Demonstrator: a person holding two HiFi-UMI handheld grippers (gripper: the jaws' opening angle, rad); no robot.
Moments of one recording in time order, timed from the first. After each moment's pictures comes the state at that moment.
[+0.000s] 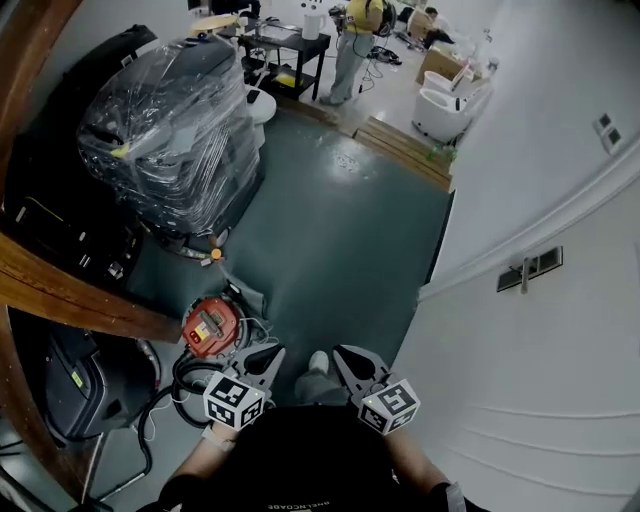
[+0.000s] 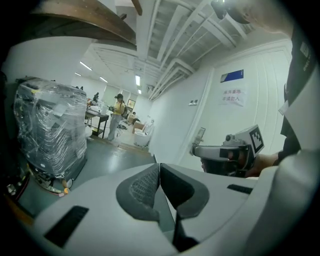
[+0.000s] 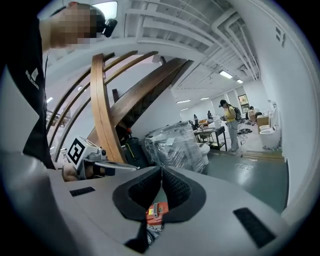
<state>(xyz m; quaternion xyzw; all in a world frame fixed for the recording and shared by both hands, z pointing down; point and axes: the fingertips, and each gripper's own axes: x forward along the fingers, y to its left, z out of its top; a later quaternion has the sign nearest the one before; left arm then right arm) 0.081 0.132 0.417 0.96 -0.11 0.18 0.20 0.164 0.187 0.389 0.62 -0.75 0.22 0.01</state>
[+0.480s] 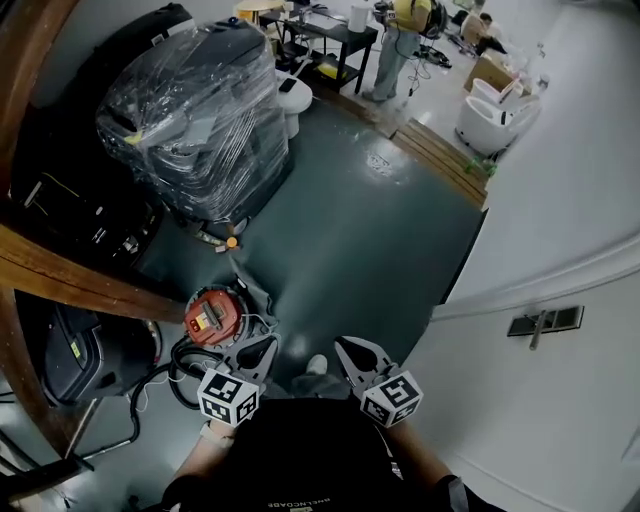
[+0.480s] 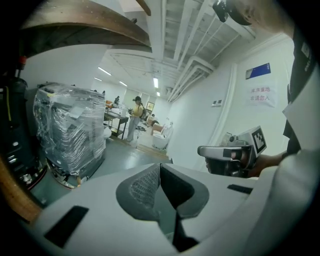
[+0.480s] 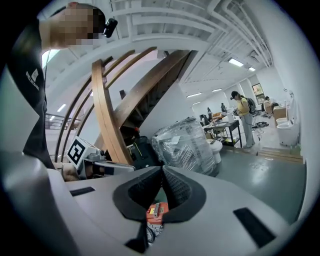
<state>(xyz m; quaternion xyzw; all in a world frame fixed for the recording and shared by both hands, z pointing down) 0.149 0.079 0.420 0.93 -0.23 0.18 0.22 0.259 0.124 0.397 0.54 -0.81 0.24 0.01</state>
